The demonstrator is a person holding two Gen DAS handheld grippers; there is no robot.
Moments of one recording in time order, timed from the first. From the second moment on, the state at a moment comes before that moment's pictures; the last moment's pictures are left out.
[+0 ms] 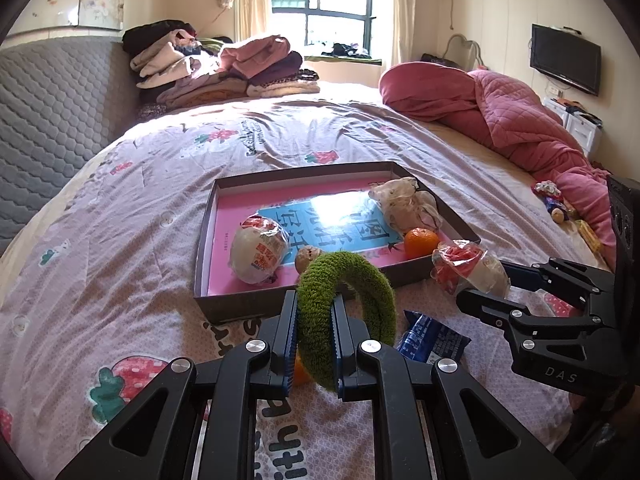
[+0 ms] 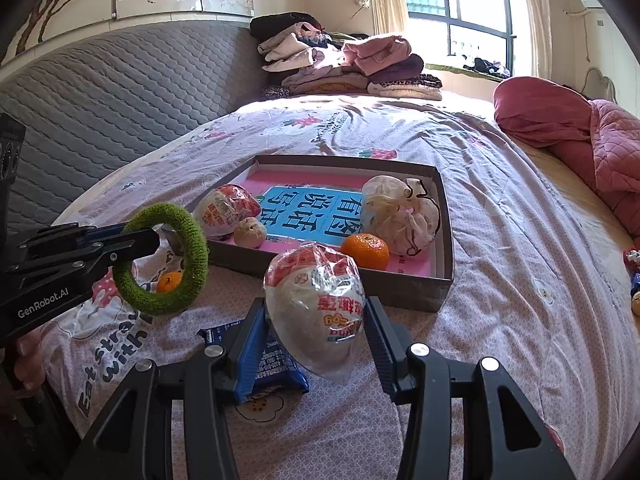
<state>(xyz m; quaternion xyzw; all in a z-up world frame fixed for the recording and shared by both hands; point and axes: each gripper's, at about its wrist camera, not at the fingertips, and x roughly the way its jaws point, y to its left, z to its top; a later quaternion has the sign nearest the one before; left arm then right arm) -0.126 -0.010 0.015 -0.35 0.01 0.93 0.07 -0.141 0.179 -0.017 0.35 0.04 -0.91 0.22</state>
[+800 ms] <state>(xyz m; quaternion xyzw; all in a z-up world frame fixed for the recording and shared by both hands) -0.126 -0.009 0.025 -0.33 0.00 0.94 0.07 -0.135 0.175 0.003 0.32 0.04 -0.92 0.23</state>
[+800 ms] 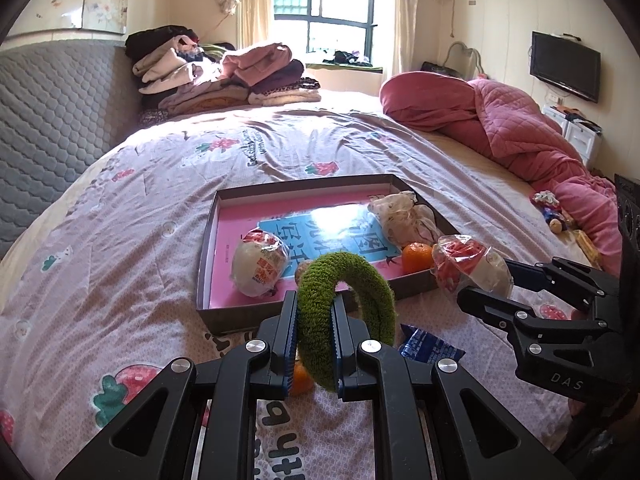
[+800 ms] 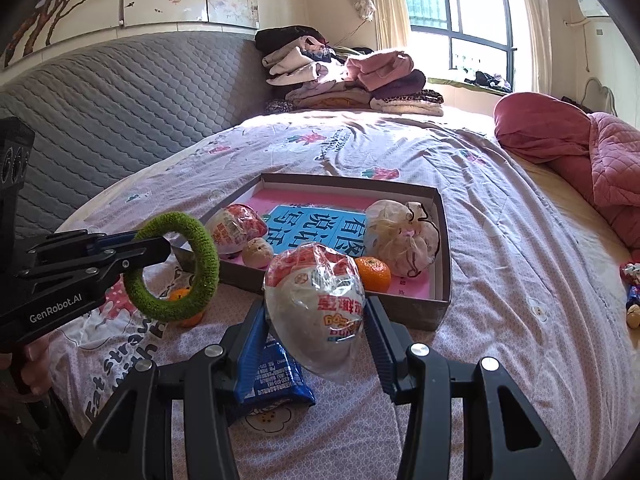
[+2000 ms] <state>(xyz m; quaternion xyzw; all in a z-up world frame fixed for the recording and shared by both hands) -0.229 0.022 0.042 -0.32 0.02 0.94 0.06 -0.222 0.176 0.039 0.28 0.07 -0.94 0.20</state>
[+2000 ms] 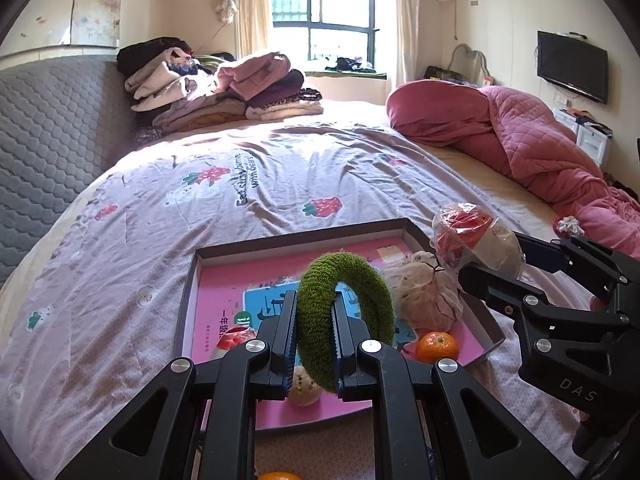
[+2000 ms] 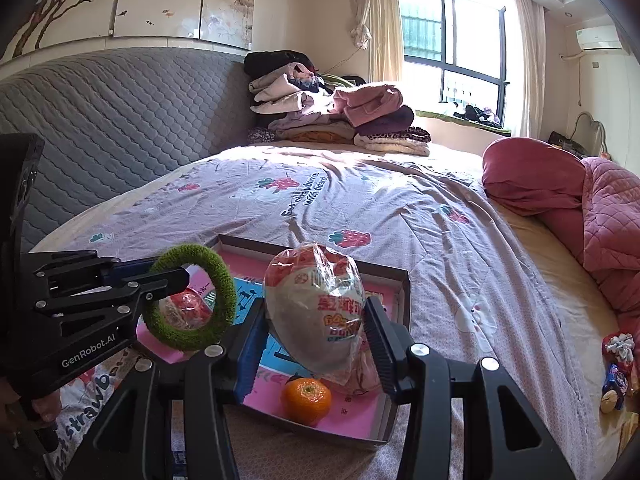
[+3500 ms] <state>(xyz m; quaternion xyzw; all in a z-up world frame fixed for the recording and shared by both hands) -0.277 0.043 -0.032 -0.41 0.02 0.91 0.06 -0.283 0.183 -0.038 0.38 0.09 -0.91 0.16</state>
